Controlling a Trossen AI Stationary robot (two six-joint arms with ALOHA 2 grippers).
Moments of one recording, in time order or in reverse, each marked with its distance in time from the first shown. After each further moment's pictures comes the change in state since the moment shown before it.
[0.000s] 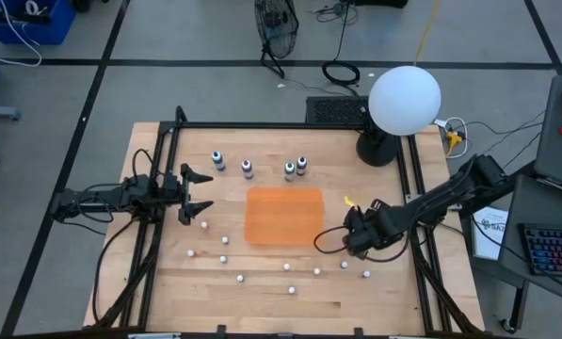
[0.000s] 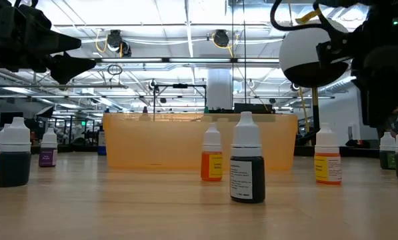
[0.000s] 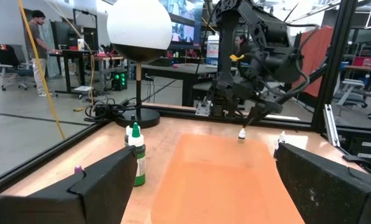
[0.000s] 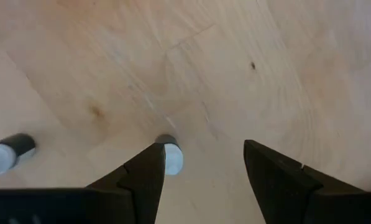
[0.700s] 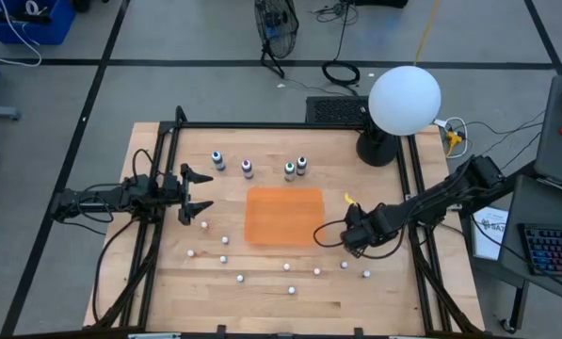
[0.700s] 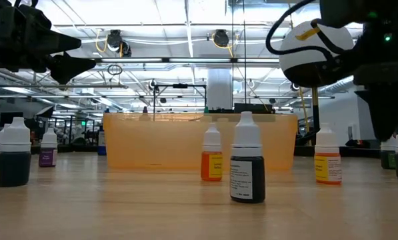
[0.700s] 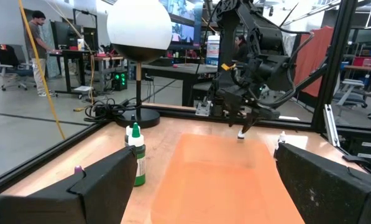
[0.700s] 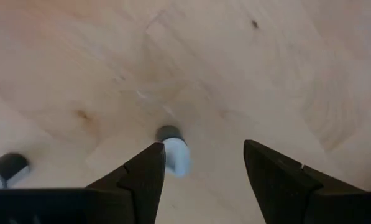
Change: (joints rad) left arm 0.000 0.000 0.000 0.000 0.000 0.000; right arm -0.042 0.022 -0.052 0.051 -0.109 0.166
